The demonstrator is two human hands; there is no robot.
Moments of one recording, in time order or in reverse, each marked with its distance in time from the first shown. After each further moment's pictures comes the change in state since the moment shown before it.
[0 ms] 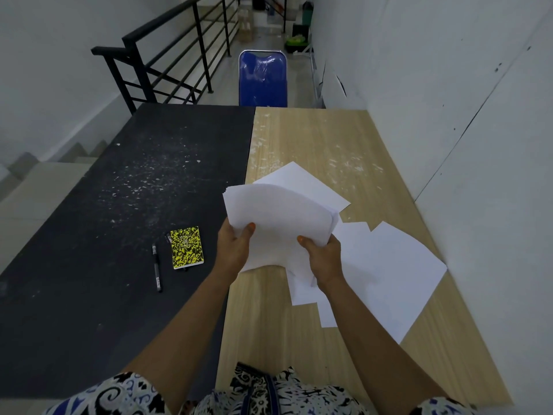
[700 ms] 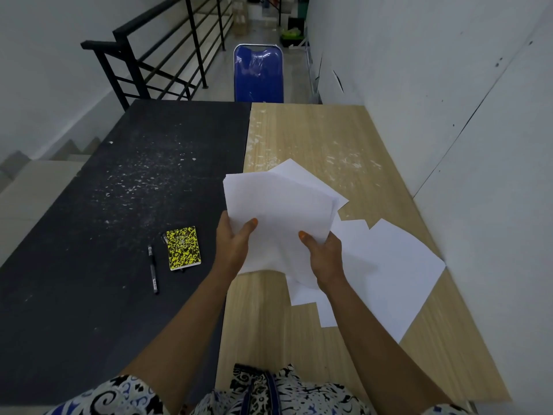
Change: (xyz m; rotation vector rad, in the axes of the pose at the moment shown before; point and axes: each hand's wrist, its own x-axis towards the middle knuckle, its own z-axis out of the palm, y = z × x) left_hand 0.006 0.004 0.004 -0.105 0.002 0.010; right_hand 0.008 0.004 -0.001 0.001 -0.003 -0.010
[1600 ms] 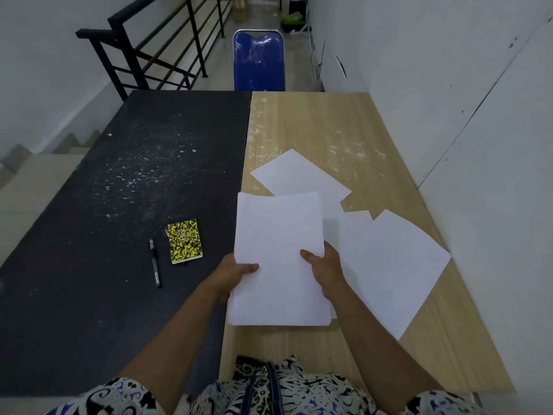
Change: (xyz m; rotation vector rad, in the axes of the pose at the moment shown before) left_hand -0.021 -0.048 -0.036 0.103 -0.324 -0.641; right_hand 0.008 0.056 -0.014 -0.112 -0.015 0.254
